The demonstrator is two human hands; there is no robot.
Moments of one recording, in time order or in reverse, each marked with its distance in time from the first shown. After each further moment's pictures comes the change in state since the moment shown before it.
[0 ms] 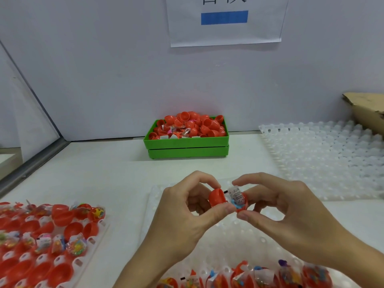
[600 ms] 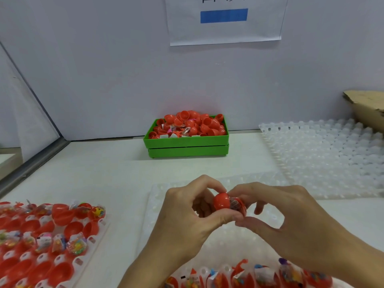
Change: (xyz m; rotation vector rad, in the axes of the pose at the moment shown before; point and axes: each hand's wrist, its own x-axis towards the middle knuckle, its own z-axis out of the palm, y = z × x) left_hand -0.002 -0.001 0.004 0.111 0.000 0.094; right_hand -0.004 -0.004 0.001 -0.325 -0.068 -0.099
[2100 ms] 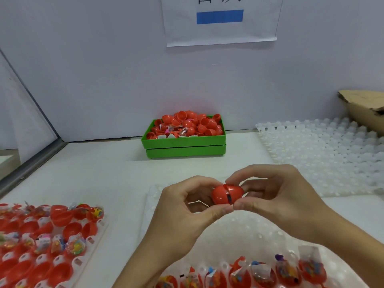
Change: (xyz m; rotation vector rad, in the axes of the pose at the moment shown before) left_hand 0.002 0.003 -0.002 -0.174 -0.023 -0.150; right_hand 0.019 0.000 -0.008 0.648 0.037 0.250
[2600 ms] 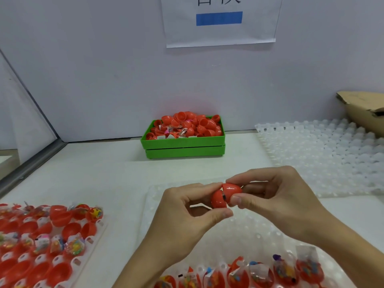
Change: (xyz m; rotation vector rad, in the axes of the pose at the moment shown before) left_hand -0.002 0.002 0.002 -0.006 -0.029 -0.020; right_hand -0.002 0.002 0.003 0.051 0.083 0.092
